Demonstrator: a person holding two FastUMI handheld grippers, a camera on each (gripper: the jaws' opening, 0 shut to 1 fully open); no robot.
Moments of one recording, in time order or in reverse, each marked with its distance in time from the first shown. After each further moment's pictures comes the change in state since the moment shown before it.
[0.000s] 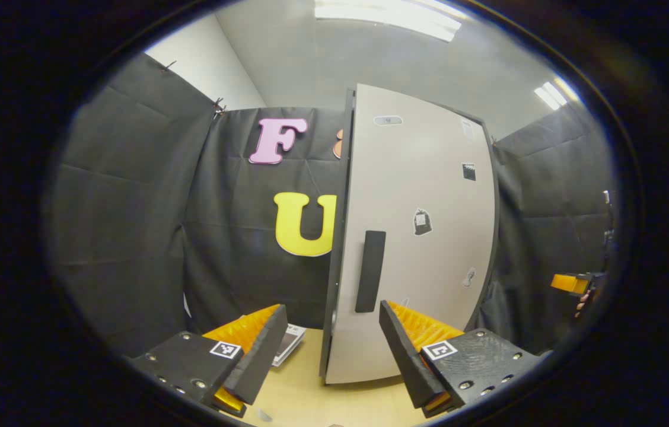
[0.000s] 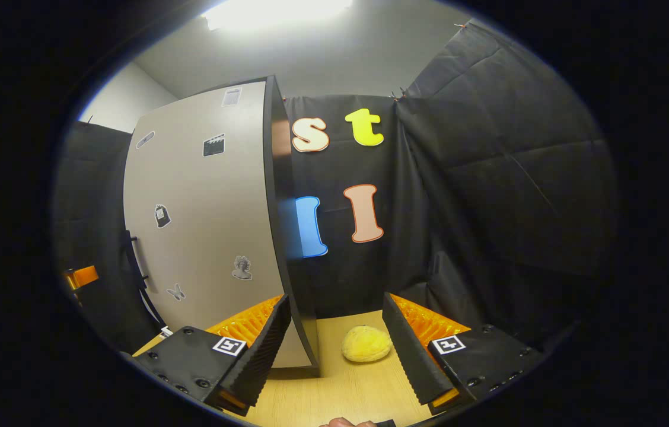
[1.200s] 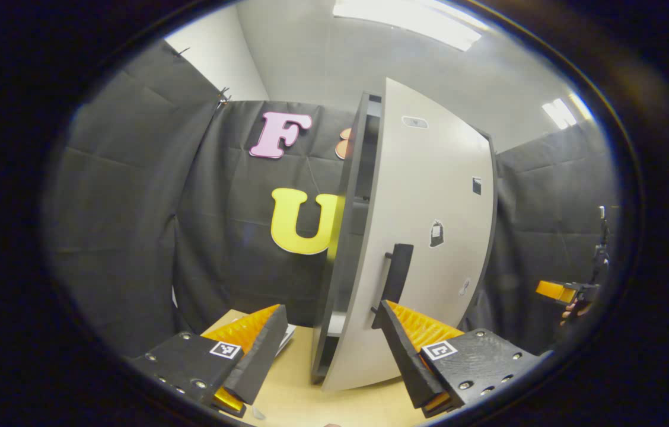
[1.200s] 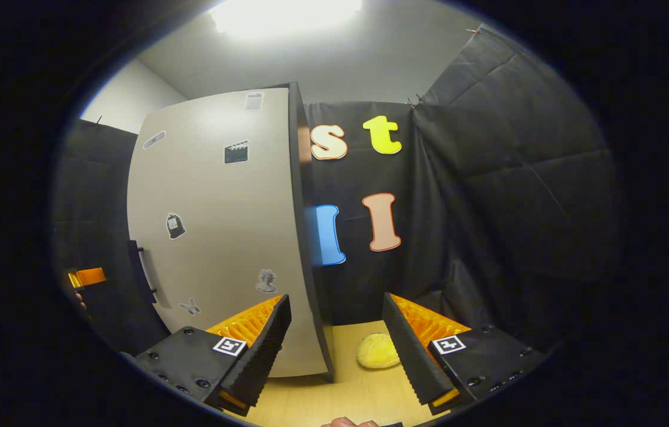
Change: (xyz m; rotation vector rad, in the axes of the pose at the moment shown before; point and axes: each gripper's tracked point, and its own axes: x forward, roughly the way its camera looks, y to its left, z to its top) left arm 0.001 0.012 0.016 -0.056 0.007 -0.051; right arm -0.003 0.011 0.003 -0.051 -0.042 0.030
